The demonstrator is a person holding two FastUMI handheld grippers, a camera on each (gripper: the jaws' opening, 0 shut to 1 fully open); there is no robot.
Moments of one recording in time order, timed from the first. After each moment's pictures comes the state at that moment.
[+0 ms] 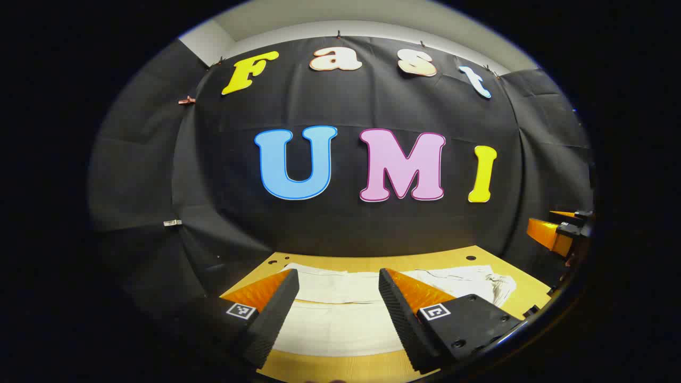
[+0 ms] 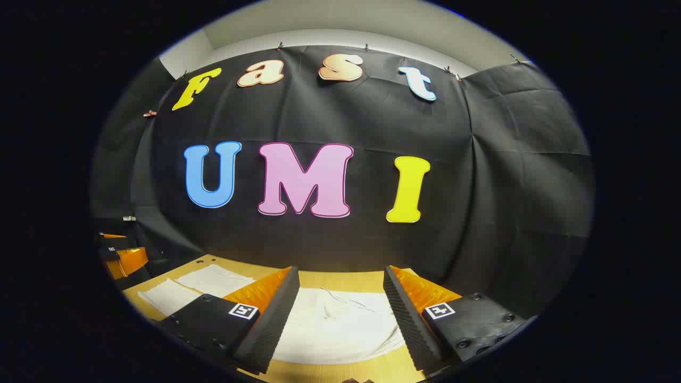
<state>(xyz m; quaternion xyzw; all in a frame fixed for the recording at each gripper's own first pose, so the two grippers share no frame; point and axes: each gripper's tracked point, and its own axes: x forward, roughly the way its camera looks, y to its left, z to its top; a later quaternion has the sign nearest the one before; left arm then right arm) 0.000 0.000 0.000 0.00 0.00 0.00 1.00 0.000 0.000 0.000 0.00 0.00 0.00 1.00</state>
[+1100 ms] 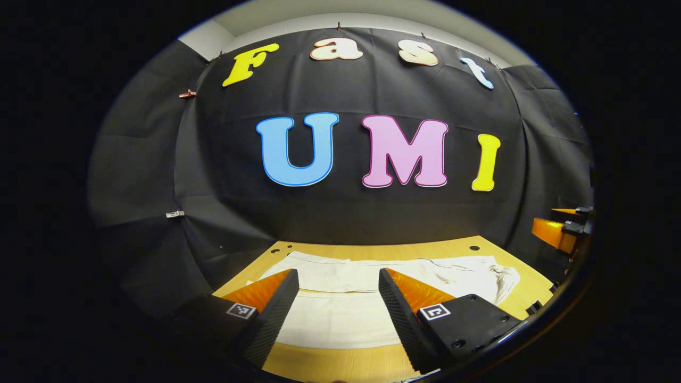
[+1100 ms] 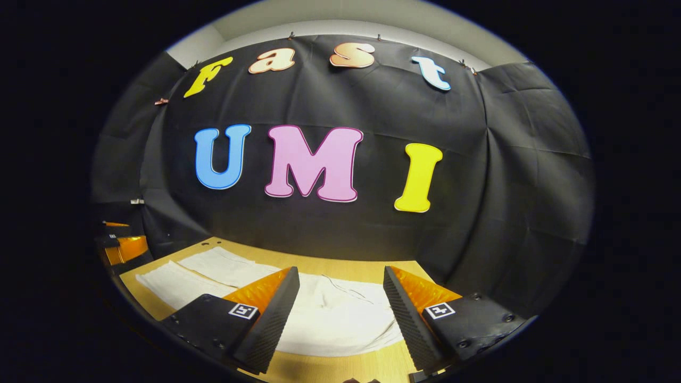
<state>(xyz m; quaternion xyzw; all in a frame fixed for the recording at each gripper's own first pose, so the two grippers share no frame) 0.005 0.006 -0.029 0.00 0.03 0.02 1.00 0.006 -0.013 -0.029 -0.03 0.03 0.04 1.00</state>
